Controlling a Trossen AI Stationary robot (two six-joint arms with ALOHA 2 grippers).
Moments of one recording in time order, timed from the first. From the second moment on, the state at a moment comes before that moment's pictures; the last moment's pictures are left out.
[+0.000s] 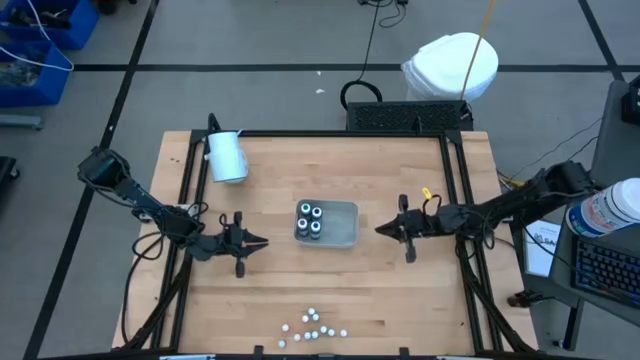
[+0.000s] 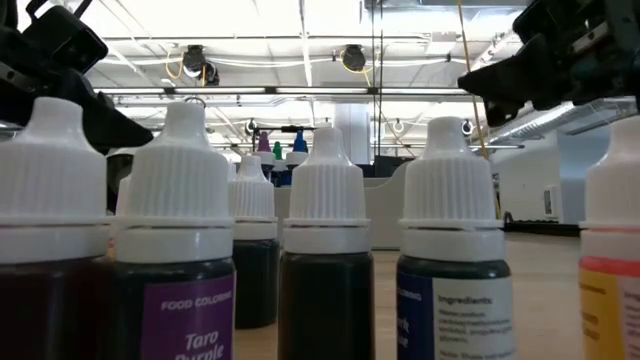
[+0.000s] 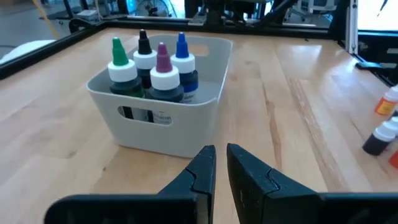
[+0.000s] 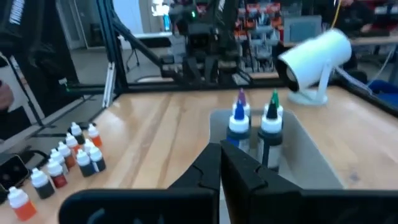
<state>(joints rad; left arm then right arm) -0.62 1.13 0.12 0.65 -0.68 -0.30 0.24 0.99 0.12 0.81 0.18 0.09</state>
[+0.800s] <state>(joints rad) -0.62 1.13 0.12 0.57 -0.69 -0.34 0.23 0.41 0.02 0.47 0.21 0.12</state>
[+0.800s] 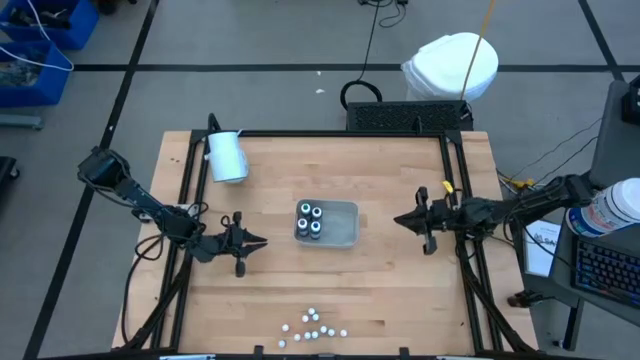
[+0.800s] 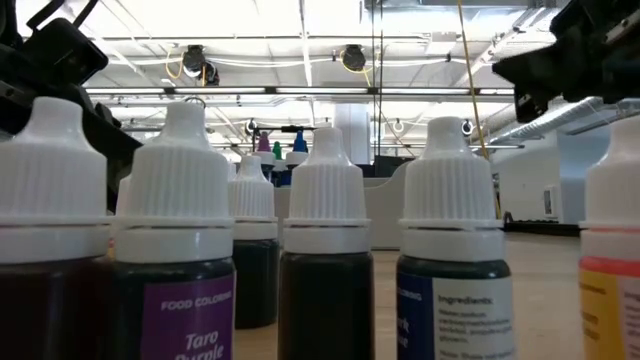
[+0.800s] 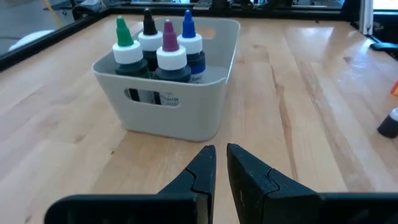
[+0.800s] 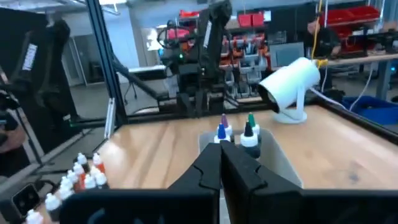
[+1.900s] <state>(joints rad) -0.84 1.94 1.71 -1.11 -0.45 -1.01 0.23 0.42 0.02 0.49 0.20 0.06</state>
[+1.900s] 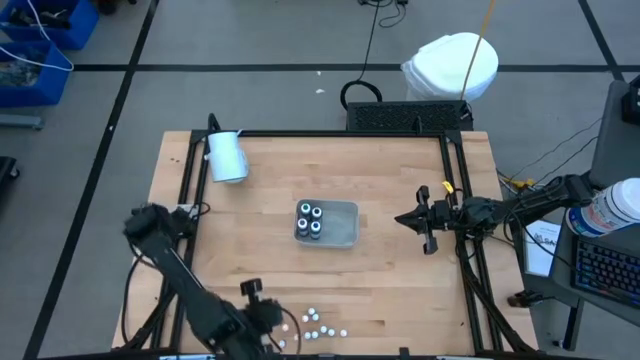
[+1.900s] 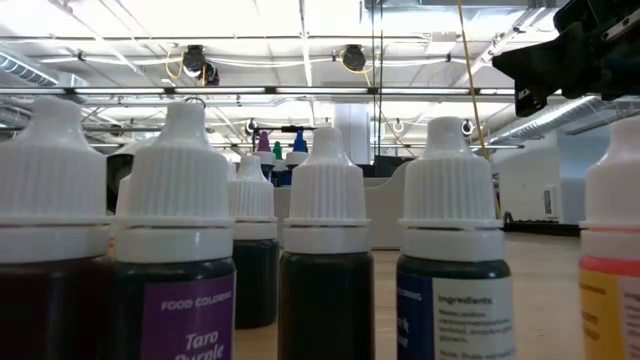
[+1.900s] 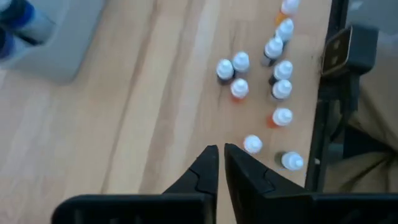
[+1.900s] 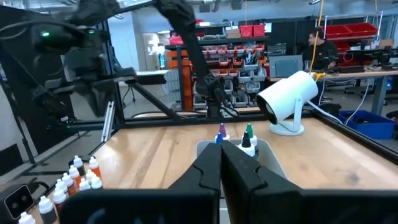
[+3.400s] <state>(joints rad) -0.73 2.09 1.61 -0.84 -0.08 -0.90 0.23 0.42 0.01 0.50 0.21 0.04</state>
